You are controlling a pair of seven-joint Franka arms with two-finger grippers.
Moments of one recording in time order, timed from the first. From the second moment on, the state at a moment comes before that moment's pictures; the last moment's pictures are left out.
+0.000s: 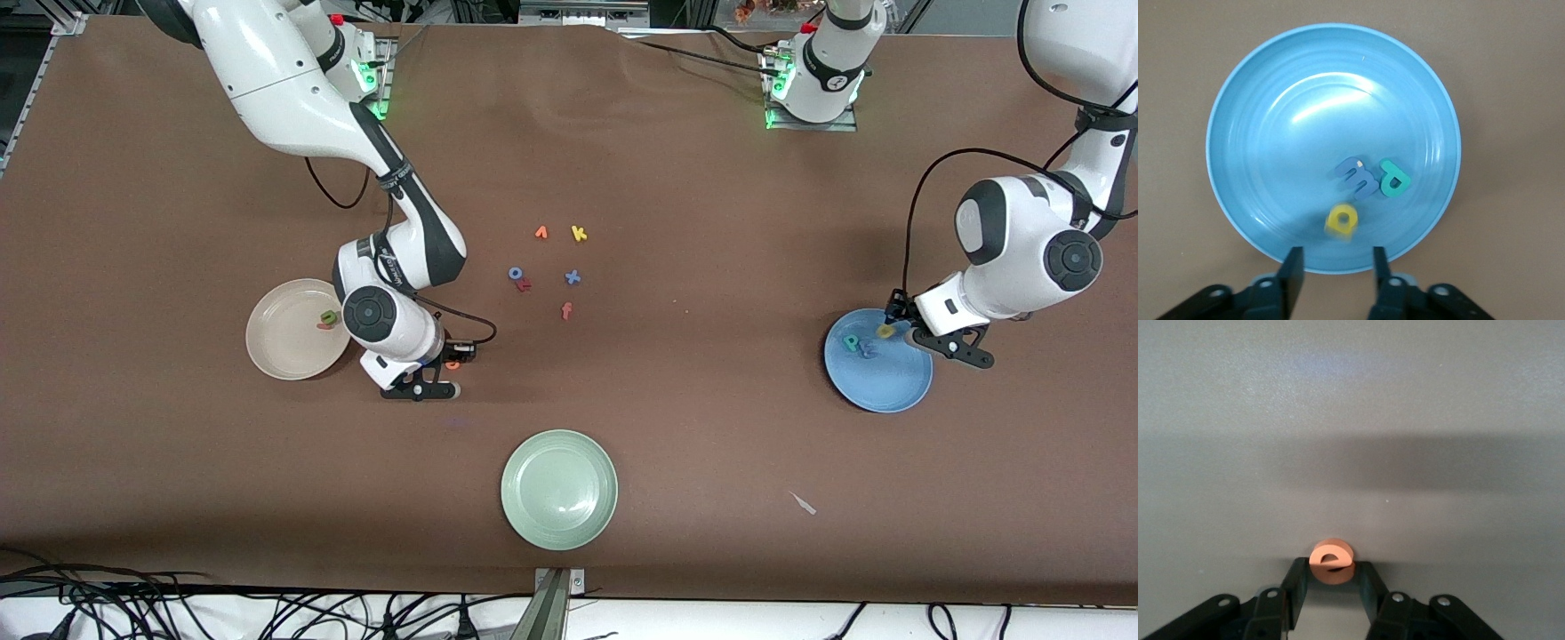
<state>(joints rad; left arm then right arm) 0.15 0.34 -0.02 -2.08 0.00 2.32 0.48 0.42 0.78 0.02 -1.58 0.11 2.32 0.35</state>
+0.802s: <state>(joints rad) 0.16 0.11 -0.05 -2.15 0.00 2.28 0.47 0.39 0.76 0.01 -1.49 0.11 2.14 0.34</state>
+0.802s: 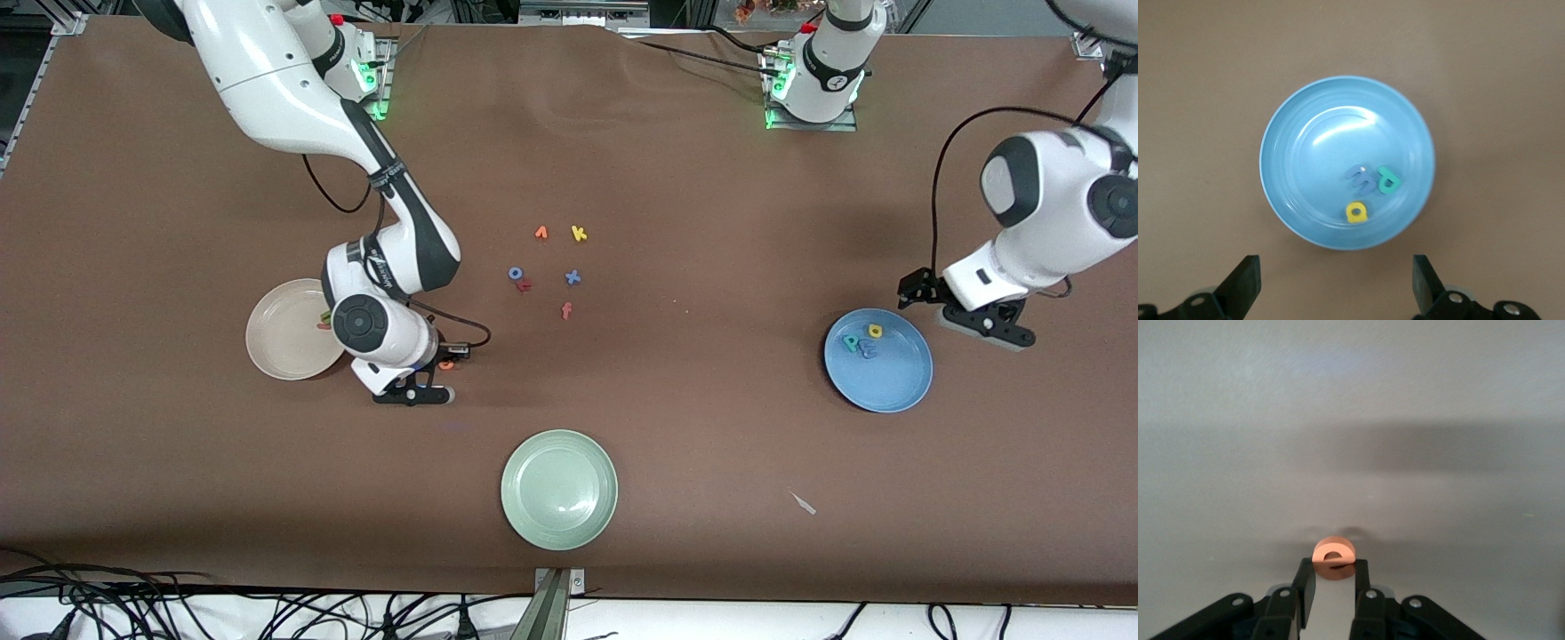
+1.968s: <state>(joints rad) 0.04 -0.10 0.00 -1.71 -0.07 1.53 0.11 0.30 0.69 -0.28 -1.57 0.11 1.80 0.03</state>
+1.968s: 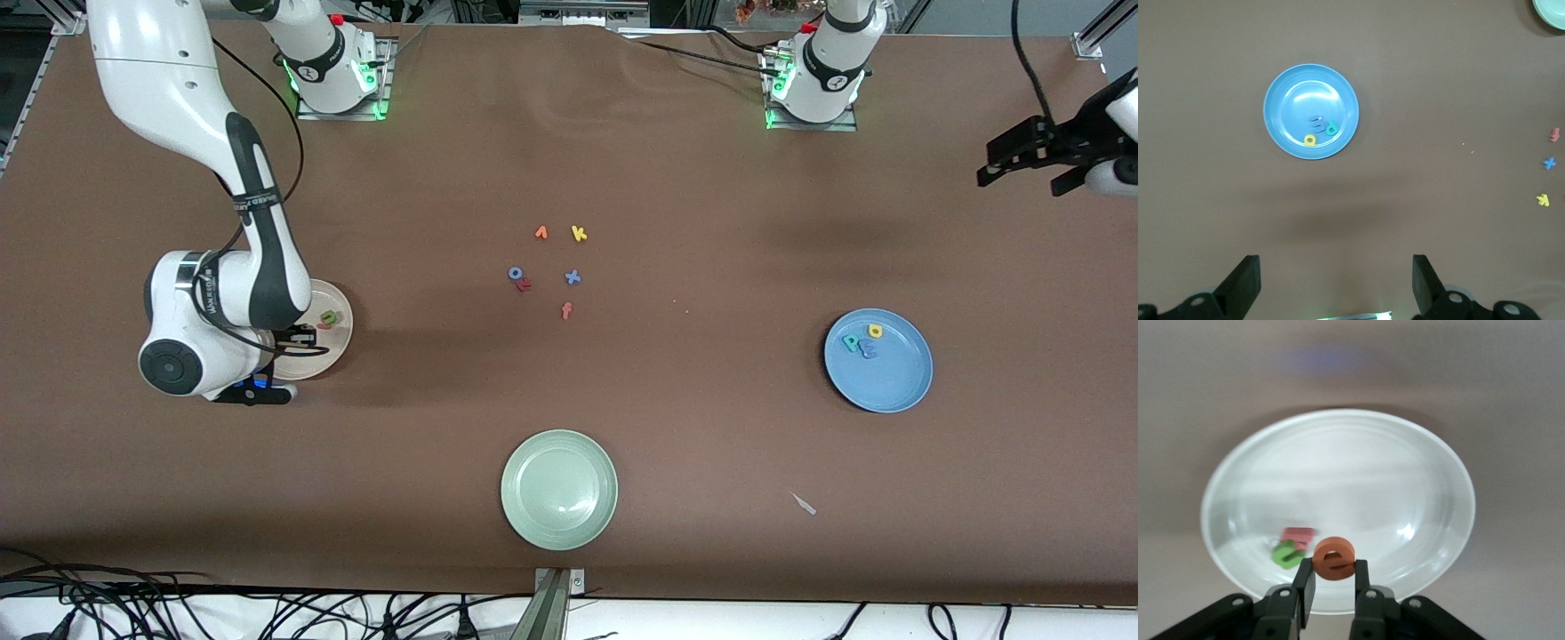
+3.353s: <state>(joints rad) 0.00 0.00 0.04 -1.62 -0.04 1.53 0.06 0.34 0.38 -0.20 -1.51 0.13 1.54 0.02</state>
